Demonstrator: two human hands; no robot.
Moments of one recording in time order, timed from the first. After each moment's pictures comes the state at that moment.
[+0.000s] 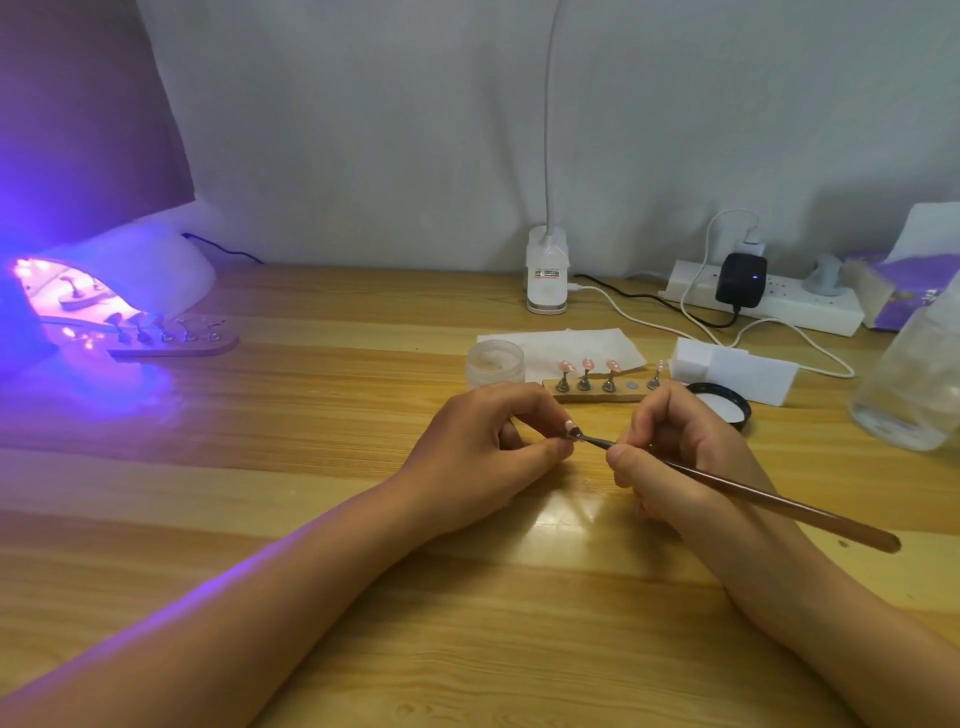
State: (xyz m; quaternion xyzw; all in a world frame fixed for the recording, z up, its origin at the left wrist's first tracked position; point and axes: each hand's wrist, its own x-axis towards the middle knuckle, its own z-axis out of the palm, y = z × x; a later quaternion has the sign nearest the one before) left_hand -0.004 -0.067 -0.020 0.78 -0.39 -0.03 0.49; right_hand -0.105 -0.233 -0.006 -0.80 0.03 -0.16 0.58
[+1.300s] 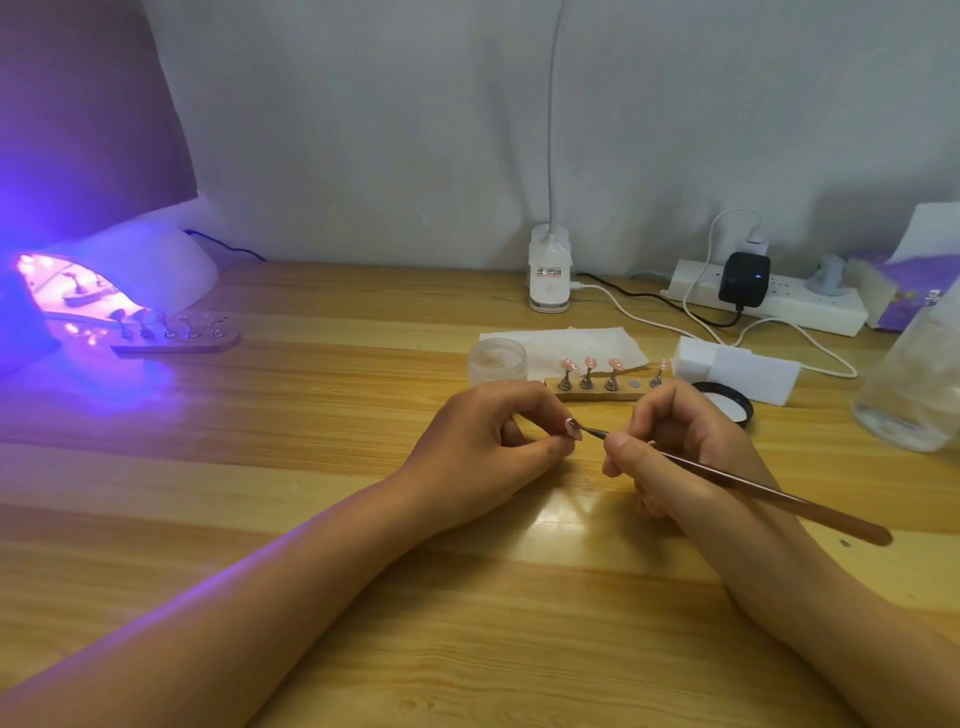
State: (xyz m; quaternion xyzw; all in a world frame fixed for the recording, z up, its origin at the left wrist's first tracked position) left_hand -0.003 -0.067 -0.020 0.78 -0.40 -0.02 0.48; right_hand -0.102 -0.232 -0.005 -0.78 0.01 -0.15 0.61
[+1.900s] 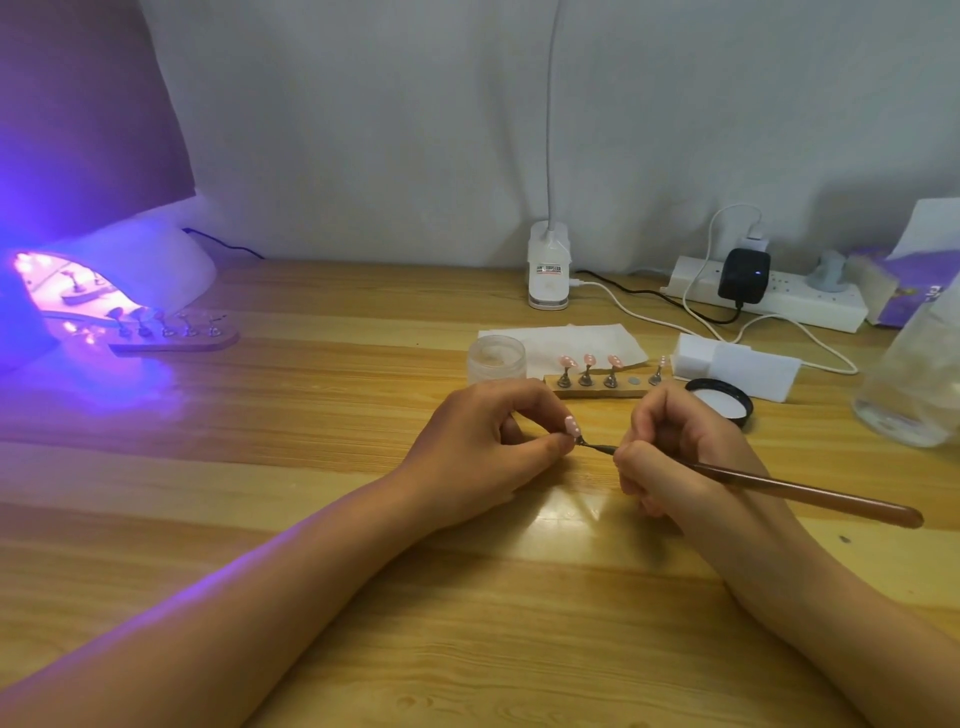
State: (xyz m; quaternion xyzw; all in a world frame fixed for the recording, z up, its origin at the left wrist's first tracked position) left_hand -0.005 -0.067 -0.020 0.78 -0.39 -0.03 0.49; right_hand -0.106 -0.232 -0.005 -0.78 0.01 -0.13 0.61
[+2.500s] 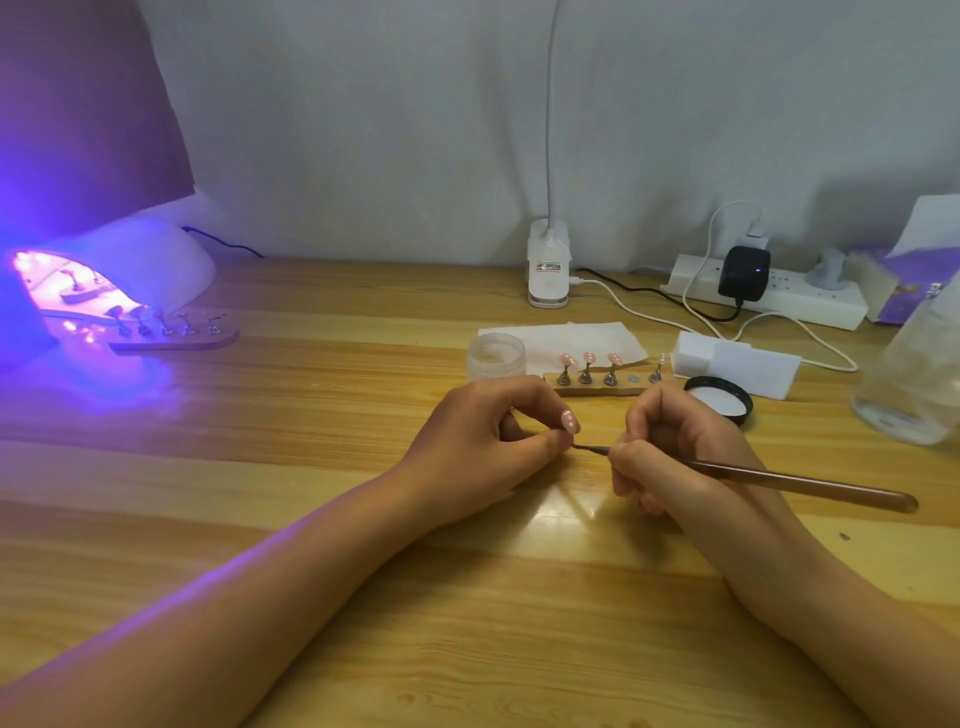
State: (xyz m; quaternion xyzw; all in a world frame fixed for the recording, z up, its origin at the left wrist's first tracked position) left_hand -0.004 -0.066 -0.021 0.78 -0.38 -0.04 0.50; right_hand -0.107 -0.231 -0.005 -0.78 0.01 -0.13 0.61
